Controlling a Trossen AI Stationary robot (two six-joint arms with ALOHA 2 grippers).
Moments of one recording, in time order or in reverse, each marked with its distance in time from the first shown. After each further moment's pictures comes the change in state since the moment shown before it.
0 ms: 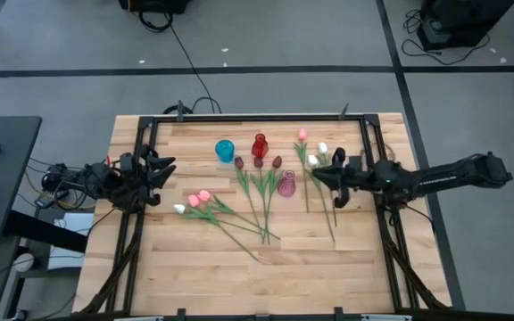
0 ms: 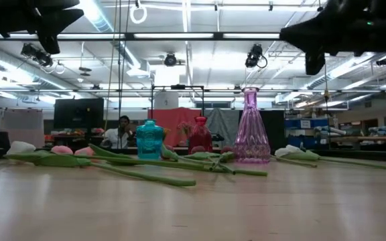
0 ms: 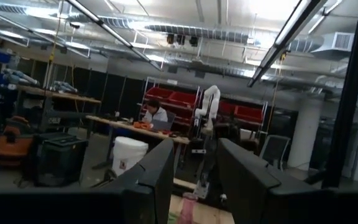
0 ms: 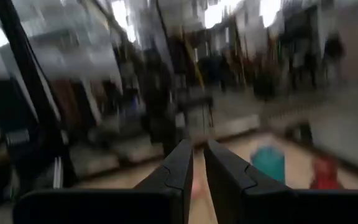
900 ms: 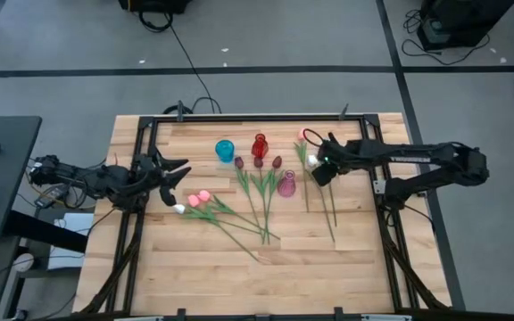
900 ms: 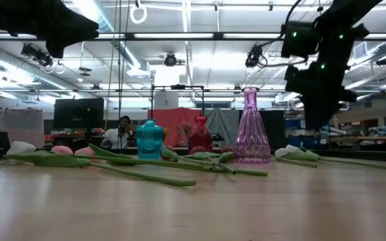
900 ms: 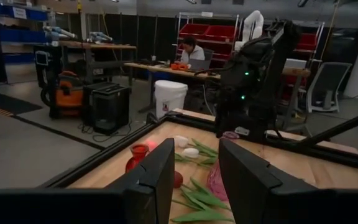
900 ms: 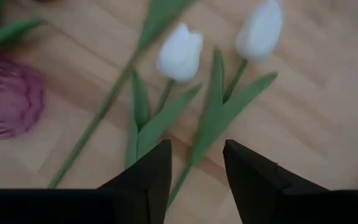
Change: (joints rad) left arm 0.000 0.282 0.135 -0.214 -0.139 -0.055; right arm -0.321 0.499 0.536 -1.412 0.060 0.410
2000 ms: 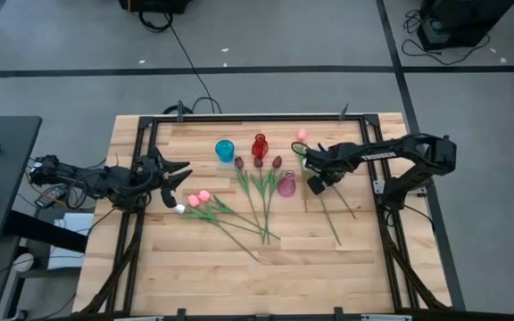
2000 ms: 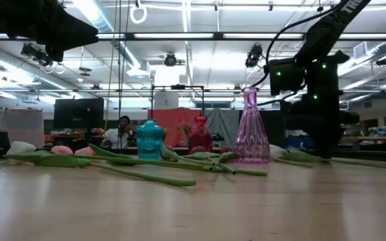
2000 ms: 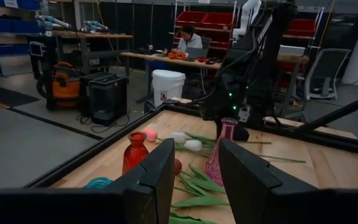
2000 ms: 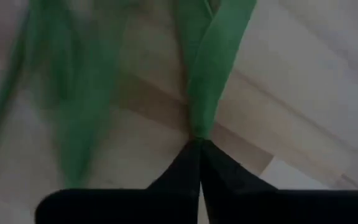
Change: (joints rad) left arm 0.000 0.000 0.000 -0.057 0.020 -0.024; right arm -0.023 0.296 -0.002 0.040 -0.047 0.032
